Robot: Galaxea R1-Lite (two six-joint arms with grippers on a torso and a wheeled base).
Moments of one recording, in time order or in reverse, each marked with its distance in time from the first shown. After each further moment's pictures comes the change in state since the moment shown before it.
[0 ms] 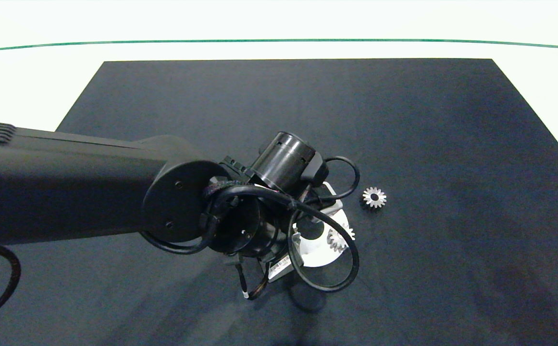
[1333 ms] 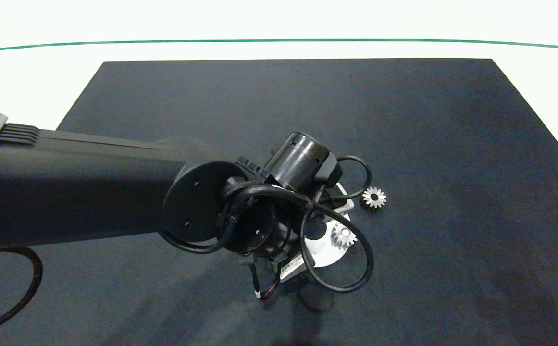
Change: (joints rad) left arm -0.022 0.034 -0.051 0.009 -0.002 -0.014; right arm -0.001 -0.003 0.017 0.000 0.000 0.000
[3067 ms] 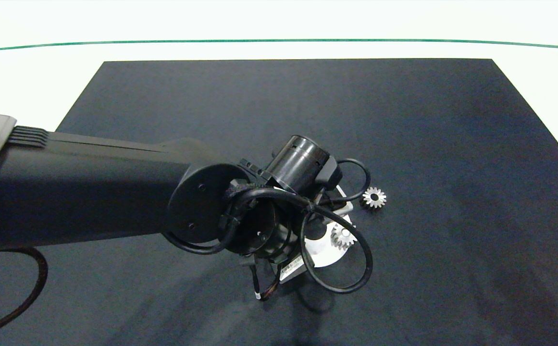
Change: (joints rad) left arm 0.004 0.007 0.004 0.002 0.000 -0.002; right arm 0.000 -0.013 -0.003 -0.001 -0.001 -0.001
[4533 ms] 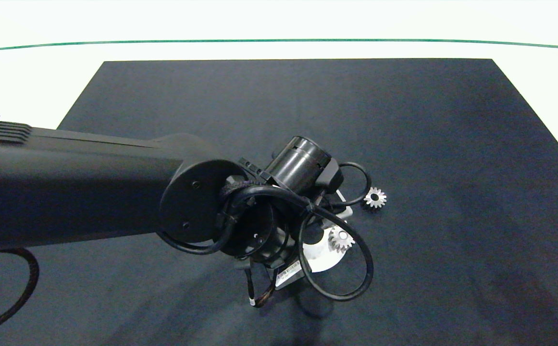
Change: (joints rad) left arm -0.017 -0.016 -0.010 0.063 0.002 -0.009; right arm 0.001 -0.004 0.001 0.001 0.000 0.000
